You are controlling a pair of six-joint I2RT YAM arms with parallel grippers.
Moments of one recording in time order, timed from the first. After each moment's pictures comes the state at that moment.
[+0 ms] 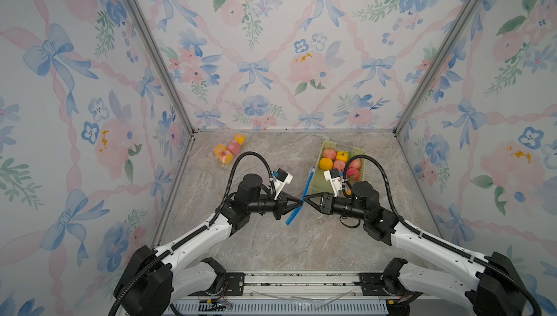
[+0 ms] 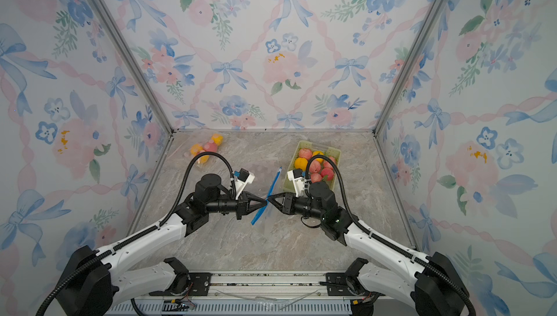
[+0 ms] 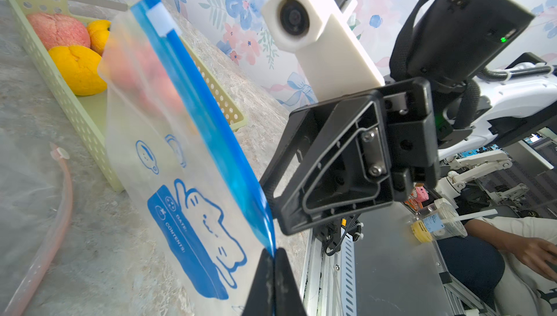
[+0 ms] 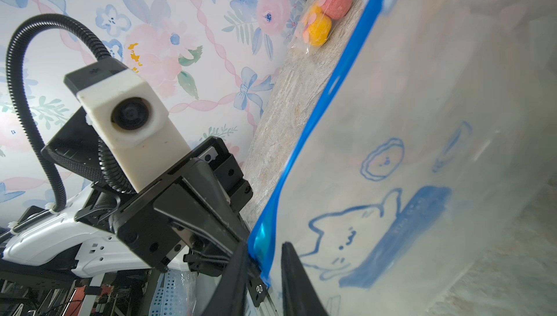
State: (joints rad) left arm -0.62 1.13 0.64 0.14 0.74 -0.35; right arm 0.73 1.05 0.59 0.20 -0.43 0.90
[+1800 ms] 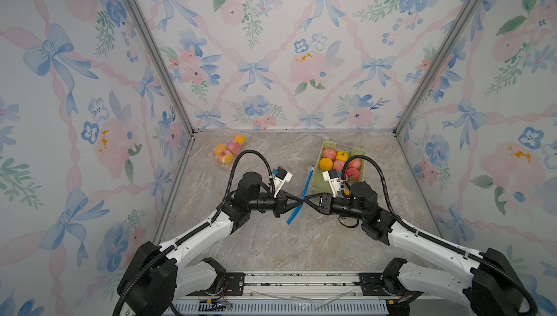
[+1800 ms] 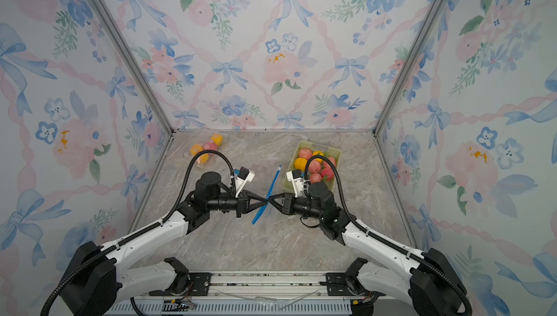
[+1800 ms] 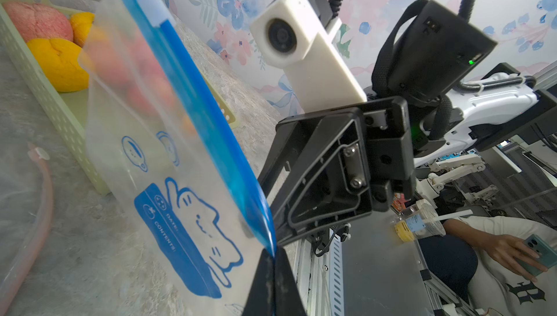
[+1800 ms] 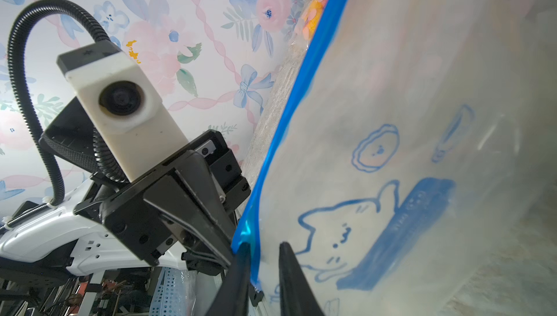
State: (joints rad) left arm -0.60 1.17 0.64 0.18 0.81 -0.39; right arm 0.74 1.09 0.58 0.26 -0.46 0.90
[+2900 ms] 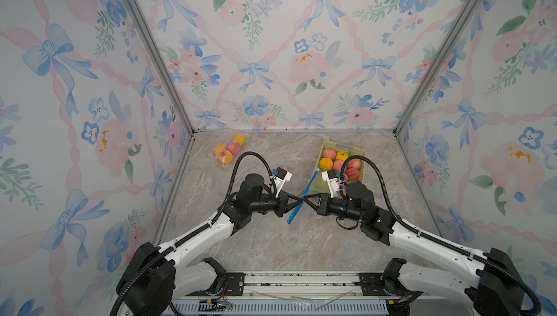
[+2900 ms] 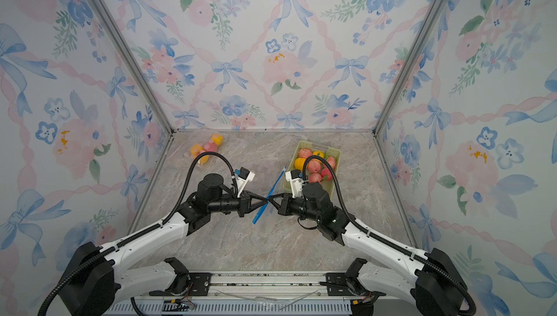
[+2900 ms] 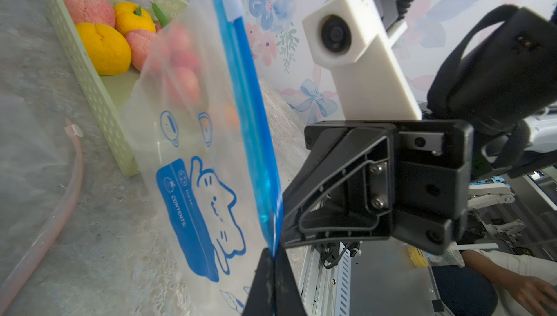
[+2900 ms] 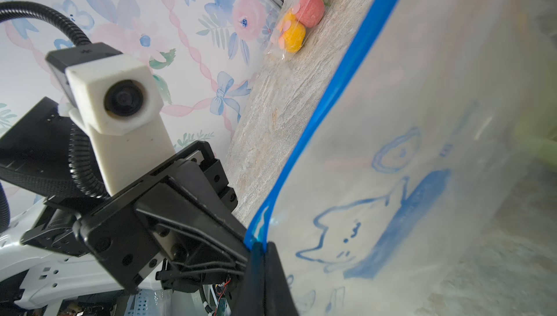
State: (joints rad) left arm -0.63 1.14 0.65 0.13 0.64 -0.45; right arm 0.82 1.07 0.64 0.09 -0.27 0.85
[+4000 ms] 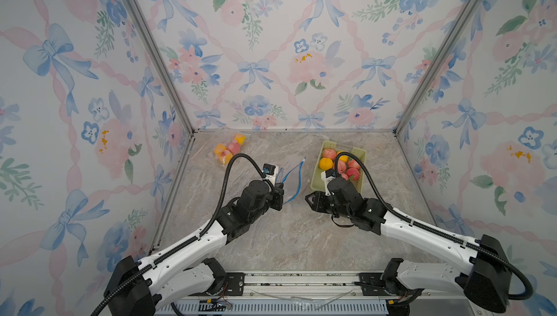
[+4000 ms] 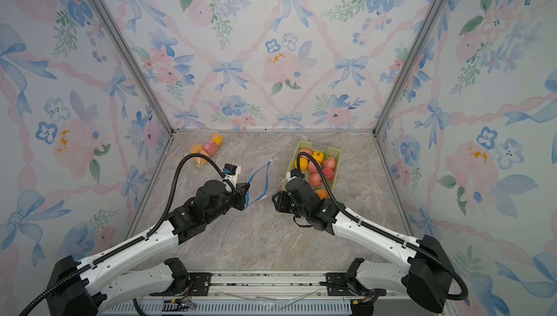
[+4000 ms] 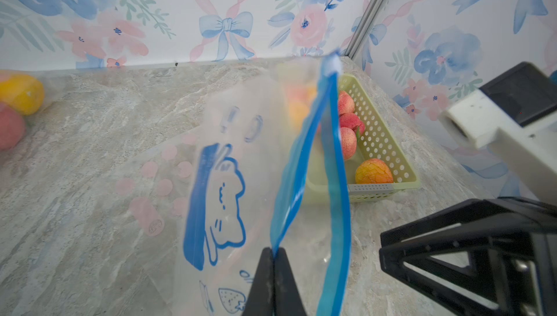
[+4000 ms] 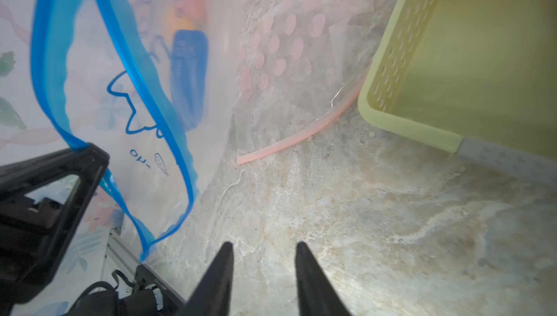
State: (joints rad) left arm -0.78 1.02 0.70 -0.10 -0.21 -0.33; right arm 0.88 1.23 0.87 -0.31 0.06 0.87
